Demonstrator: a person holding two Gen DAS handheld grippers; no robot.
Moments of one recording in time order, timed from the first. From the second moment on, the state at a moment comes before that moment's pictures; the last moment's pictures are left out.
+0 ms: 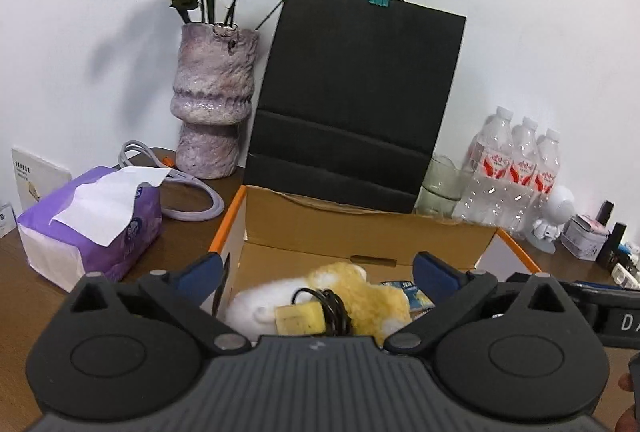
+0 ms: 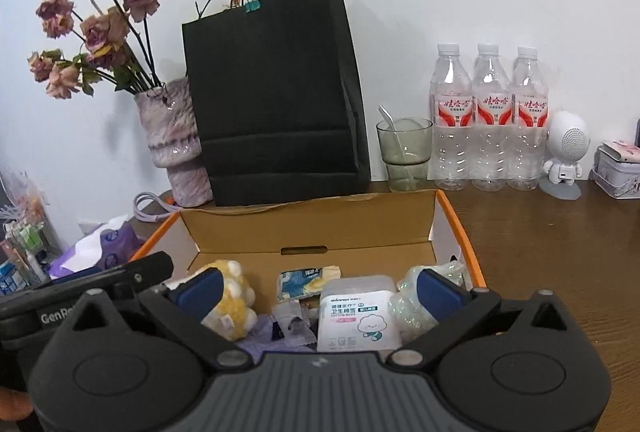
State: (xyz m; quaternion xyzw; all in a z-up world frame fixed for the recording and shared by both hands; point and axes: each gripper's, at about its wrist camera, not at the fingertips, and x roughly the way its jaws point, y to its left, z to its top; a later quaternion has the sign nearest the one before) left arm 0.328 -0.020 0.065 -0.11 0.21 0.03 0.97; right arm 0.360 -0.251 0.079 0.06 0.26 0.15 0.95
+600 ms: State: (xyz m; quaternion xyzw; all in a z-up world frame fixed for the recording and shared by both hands) left arm 0.321 -0.027 0.069 -0.08 0.21 0.02 0.97; right arm 0.356 -0.250 0.086 0.04 0.27 0.14 0.95
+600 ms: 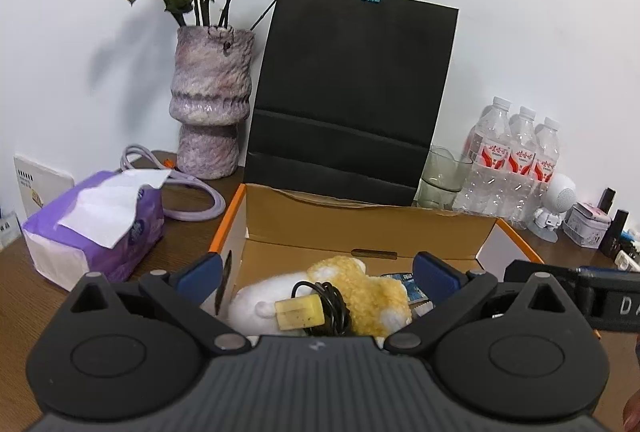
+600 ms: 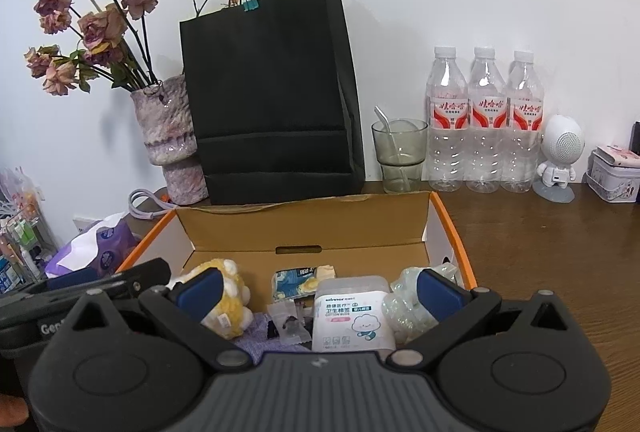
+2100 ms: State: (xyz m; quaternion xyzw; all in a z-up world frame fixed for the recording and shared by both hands) left arm 0.127 -0.027 0.019 -0.03 0.17 0.00 0.99; right arm 0.158 -0.248 0.020 -0.03 0.18 0.10 0.98
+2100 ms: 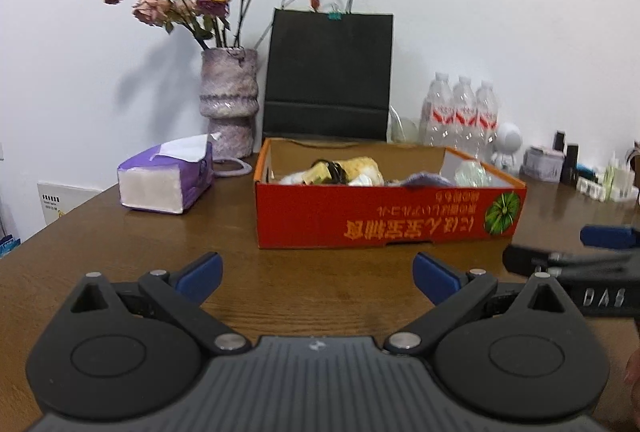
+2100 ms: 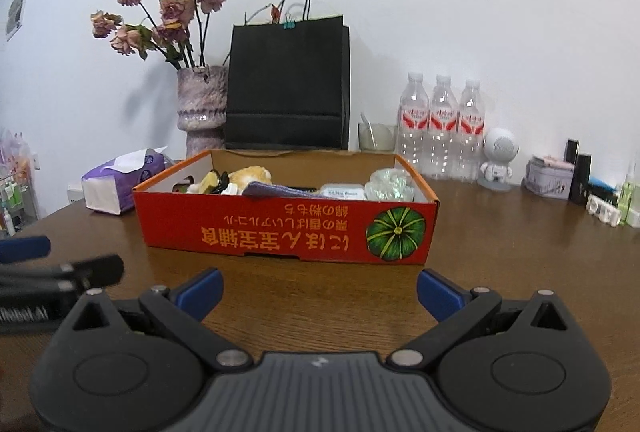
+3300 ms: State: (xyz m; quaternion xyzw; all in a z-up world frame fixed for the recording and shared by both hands) left arm 0.119 -0.037 0.022 0.00 0.14 0.00 0.99; right arm 0.157 -0.248 0.018 -0.02 0.17 0.09 0.98
